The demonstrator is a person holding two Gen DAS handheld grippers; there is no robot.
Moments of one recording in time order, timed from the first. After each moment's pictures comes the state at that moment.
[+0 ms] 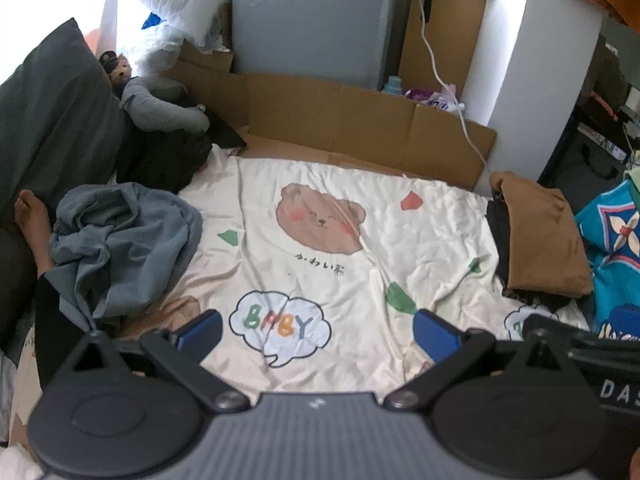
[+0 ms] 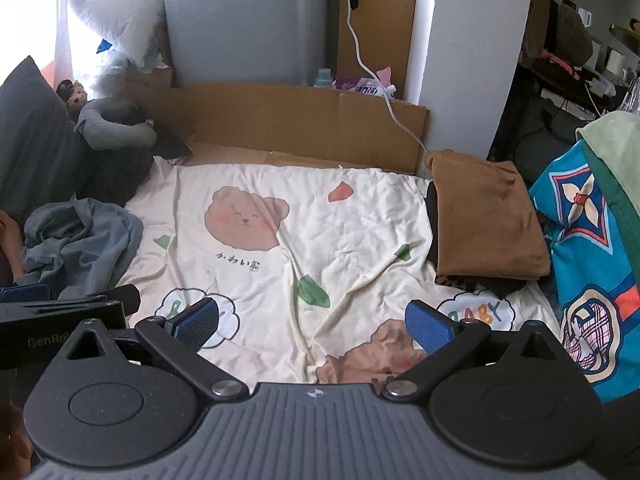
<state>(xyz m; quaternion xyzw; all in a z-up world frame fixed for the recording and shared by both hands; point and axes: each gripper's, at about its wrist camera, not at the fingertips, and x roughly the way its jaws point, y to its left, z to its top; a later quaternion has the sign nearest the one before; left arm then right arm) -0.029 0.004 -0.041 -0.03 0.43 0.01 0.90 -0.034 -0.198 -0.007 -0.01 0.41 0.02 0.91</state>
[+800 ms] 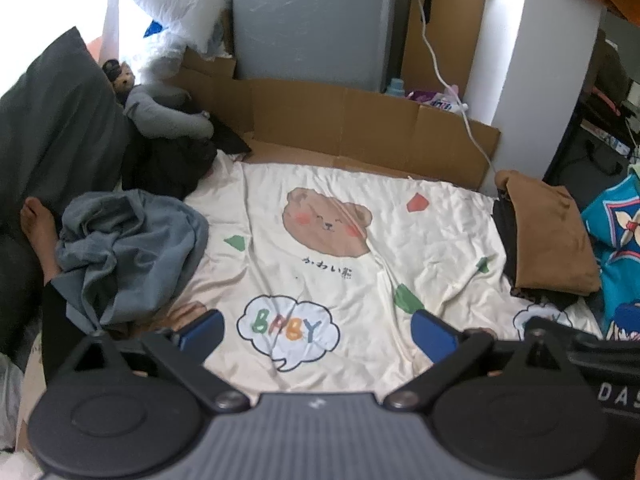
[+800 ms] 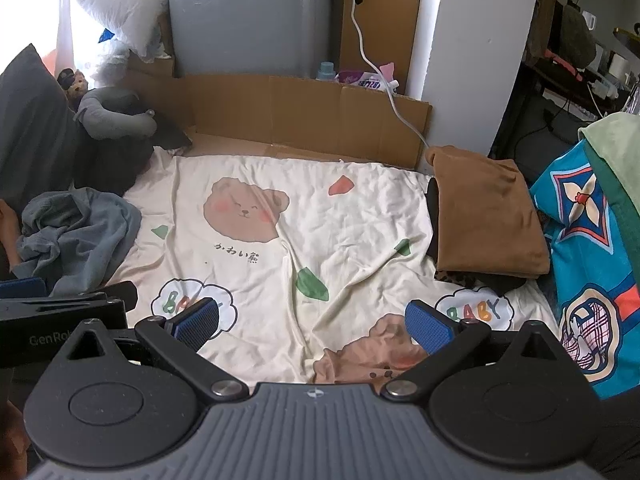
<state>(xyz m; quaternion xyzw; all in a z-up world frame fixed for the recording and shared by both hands) -0.020 0.013 -0.046 -0.01 0.42 0.01 0.91 -0.035 -0.194 -0.014 -0.02 0.41 0.02 0.91</state>
